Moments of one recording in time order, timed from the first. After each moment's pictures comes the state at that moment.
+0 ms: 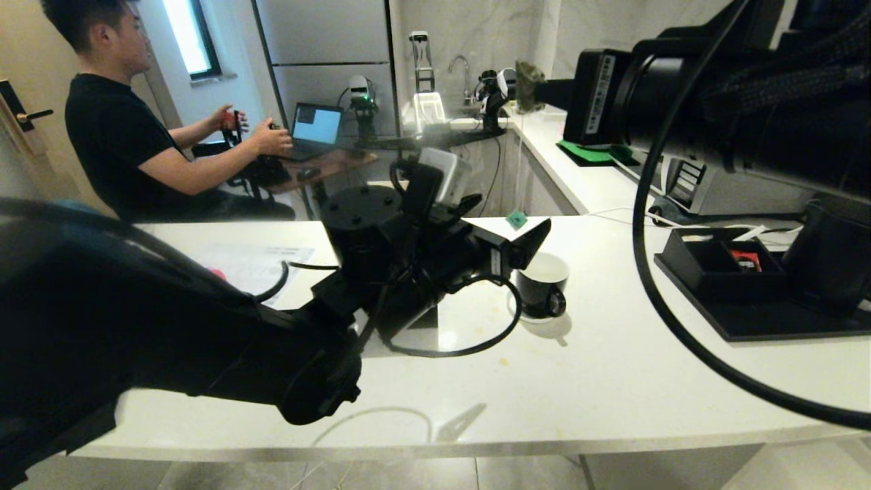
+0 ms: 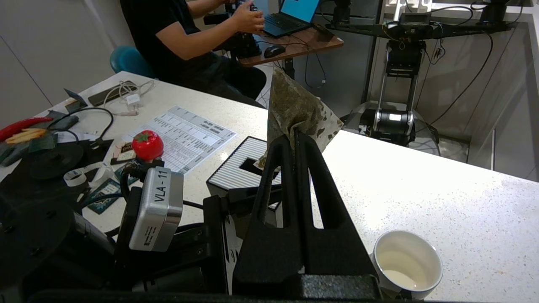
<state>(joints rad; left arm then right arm) -0.76 2.00 -1.03 -1.15 -0.02 -0.06 0.76 1.58 -1.44 -0.19 -0.21 0.07</state>
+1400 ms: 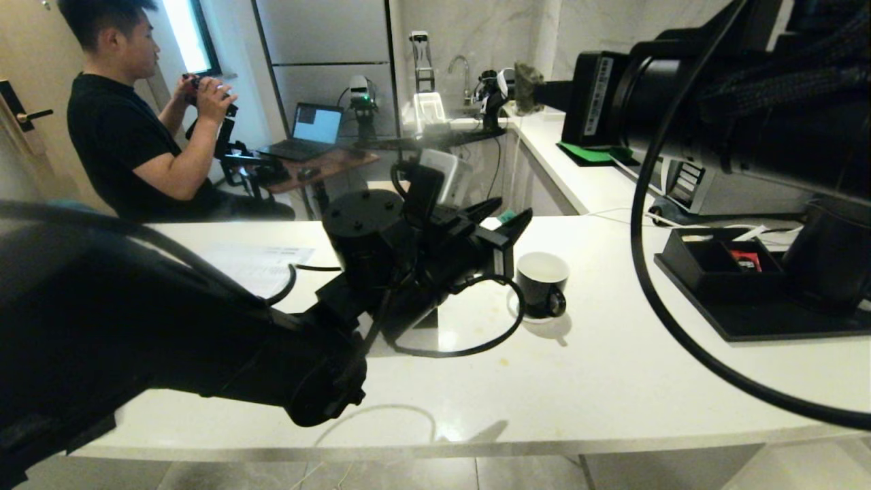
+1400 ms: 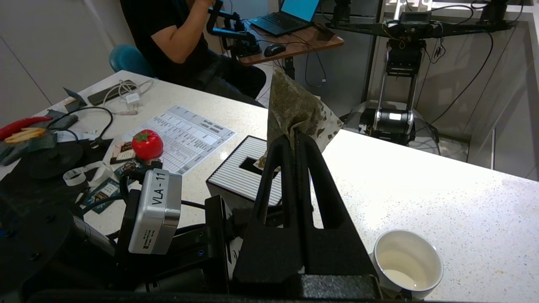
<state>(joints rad) -0.76 2.02 -1.03 -1.20 -0.03 -0.06 0.76 1.58 -1.44 -0.19 -0.22 0.07</state>
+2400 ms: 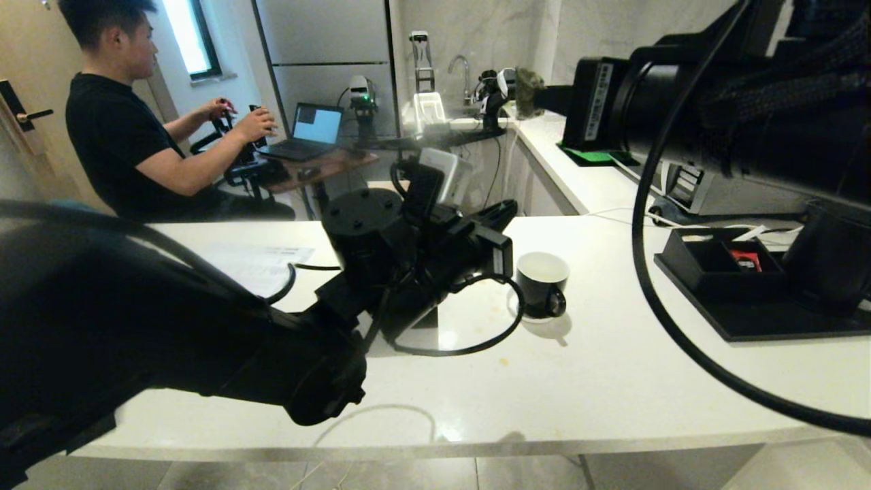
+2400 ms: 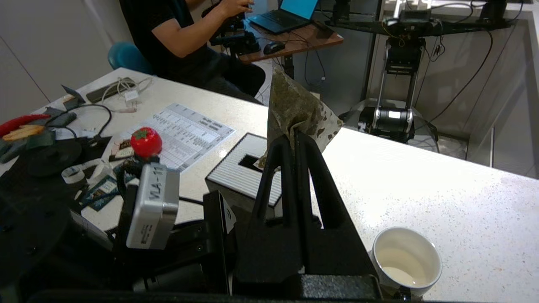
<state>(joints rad) -0.76 2.02 -1.03 -1.20 -0.02 -0.05 0.76 1.58 -1.43 -0.19 -0.22 0.06</state>
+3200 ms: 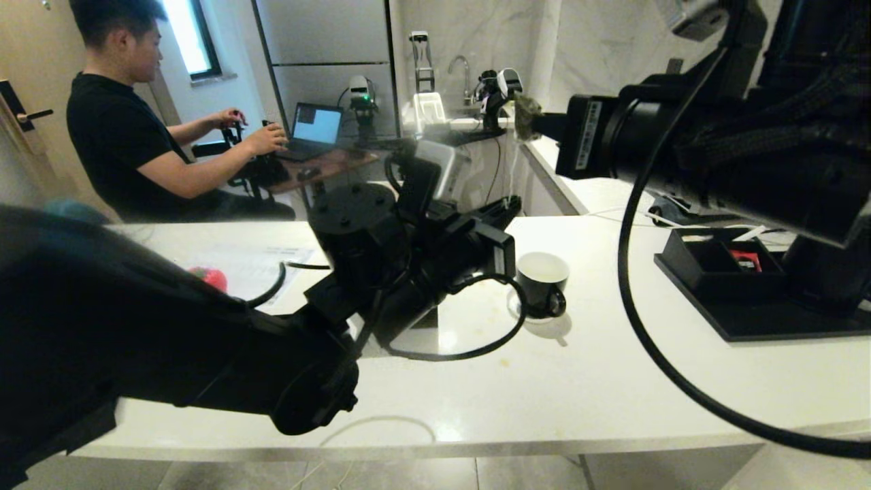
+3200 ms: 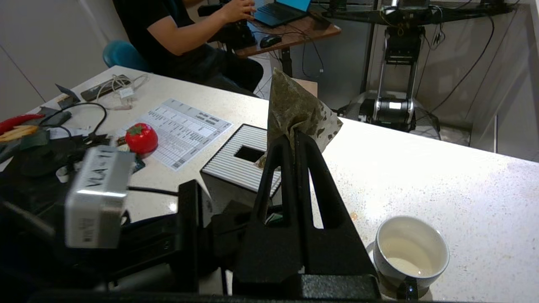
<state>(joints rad) -0.78 1.98 -1.00 -1.20 -0.02 -0.05 0.75 1.58 -1.33 -0.29 -0.22 0.10</state>
